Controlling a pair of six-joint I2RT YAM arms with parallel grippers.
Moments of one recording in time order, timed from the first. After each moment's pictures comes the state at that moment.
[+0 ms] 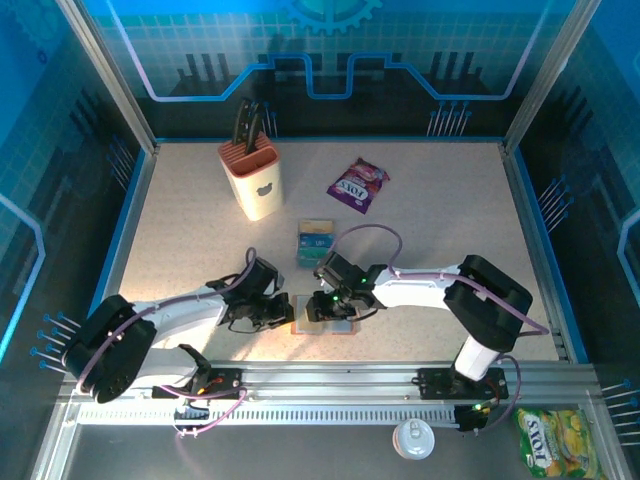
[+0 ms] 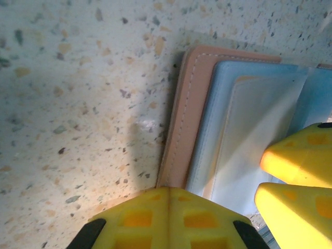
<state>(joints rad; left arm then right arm) -0.61 1.30 0.44 -0.26 0.41 -0.92 0.95 1.68 0.85 -0.24 -0.31 0.81</state>
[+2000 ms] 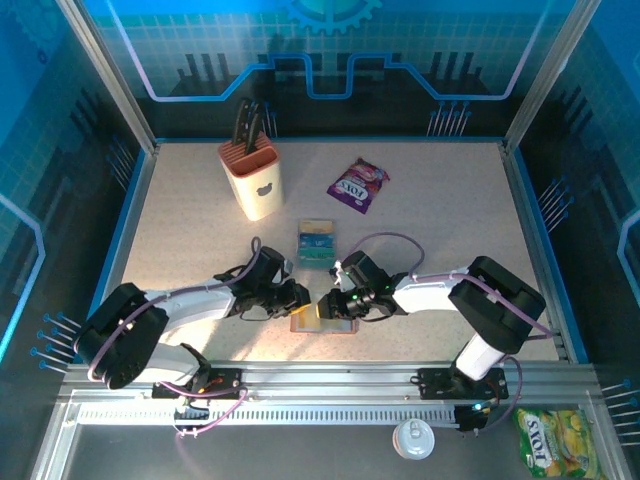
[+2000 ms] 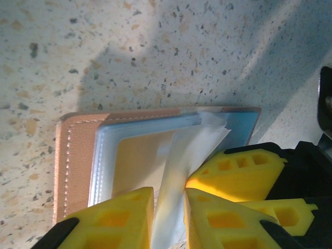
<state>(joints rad) -0.61 1.38 0.50 -0.06 0.46 -1.06 0.83 1.63 0.62 0.11 -0.50 0.82</state>
